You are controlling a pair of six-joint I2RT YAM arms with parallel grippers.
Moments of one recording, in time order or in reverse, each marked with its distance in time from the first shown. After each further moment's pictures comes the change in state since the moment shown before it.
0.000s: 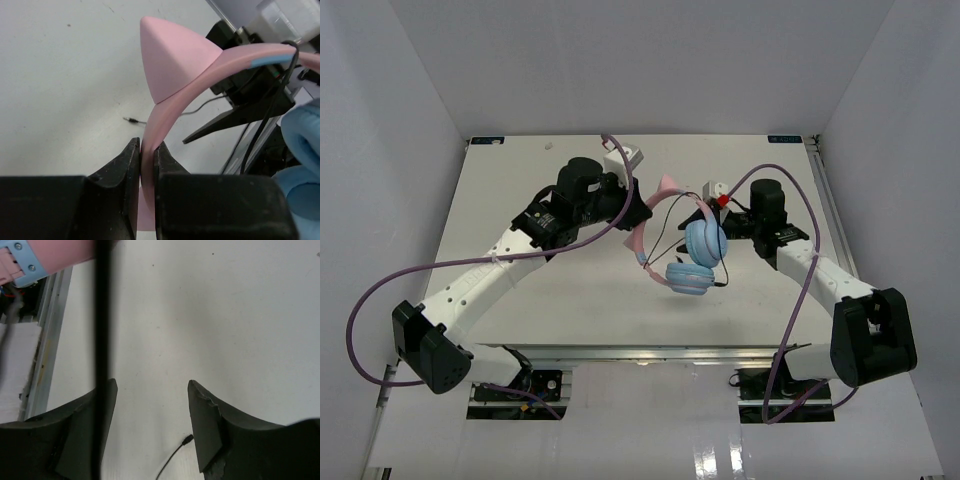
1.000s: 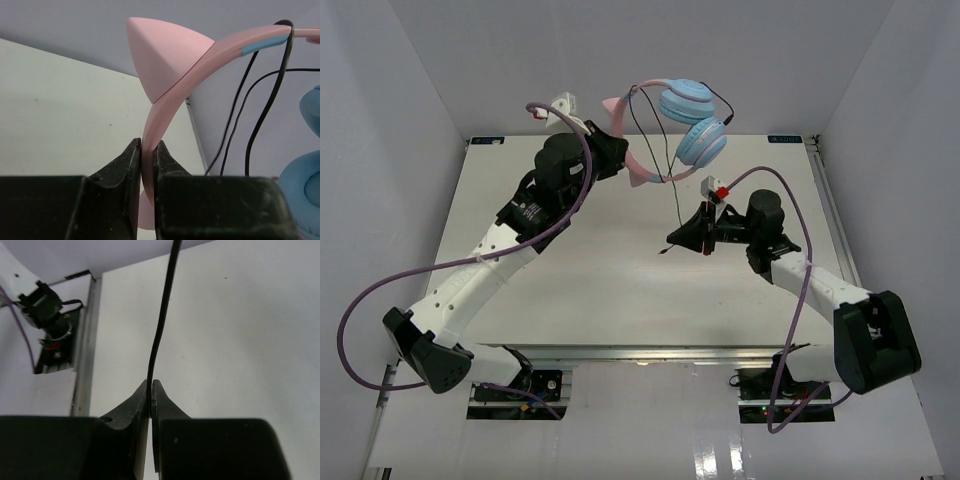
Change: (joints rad) left arm -0.003 0.002 0.209 0.130 -0.533 -0.422; right arm 0.046 0.034 -0.158 0.624 0.005 0.657
